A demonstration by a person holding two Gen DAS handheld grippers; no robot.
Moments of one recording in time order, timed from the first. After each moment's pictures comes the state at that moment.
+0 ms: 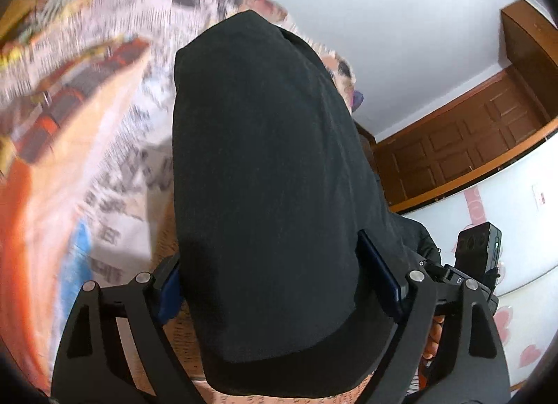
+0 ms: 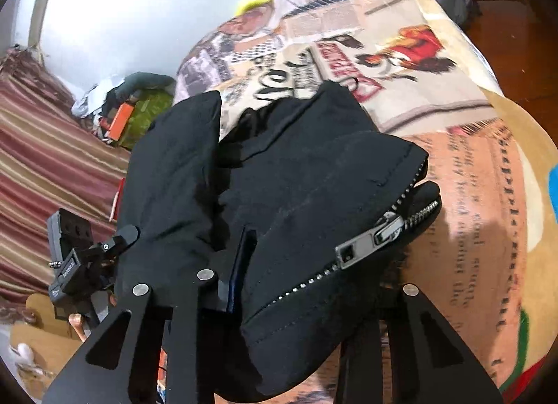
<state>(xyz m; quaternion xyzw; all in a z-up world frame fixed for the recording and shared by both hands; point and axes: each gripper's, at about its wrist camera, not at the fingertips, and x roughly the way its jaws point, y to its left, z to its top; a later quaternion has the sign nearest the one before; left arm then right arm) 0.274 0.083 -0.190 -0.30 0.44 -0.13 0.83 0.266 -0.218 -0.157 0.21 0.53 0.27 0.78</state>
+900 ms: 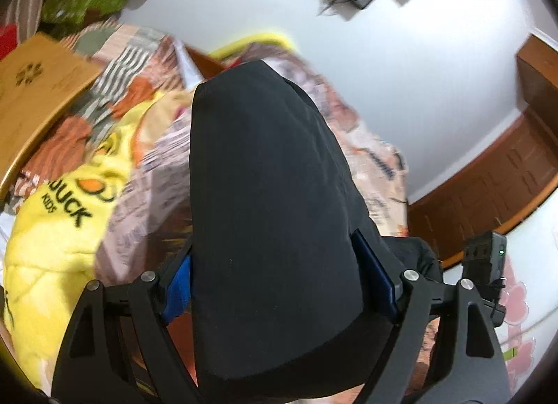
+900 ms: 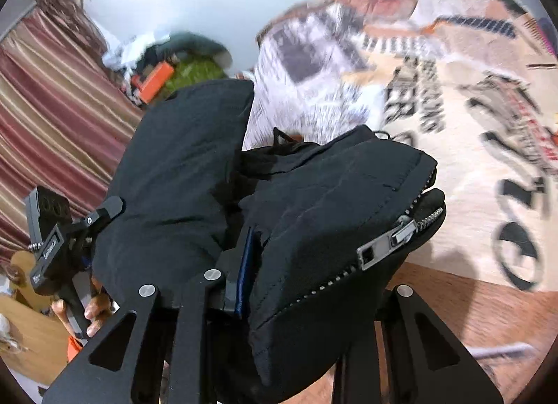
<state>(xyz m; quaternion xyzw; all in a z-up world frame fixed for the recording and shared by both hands) 0.316 0.322 -0.199 -0.31 0.37 -0.04 0.87 0.348 0.042 -0.174 0.12 0.52 0.36 0.77</state>
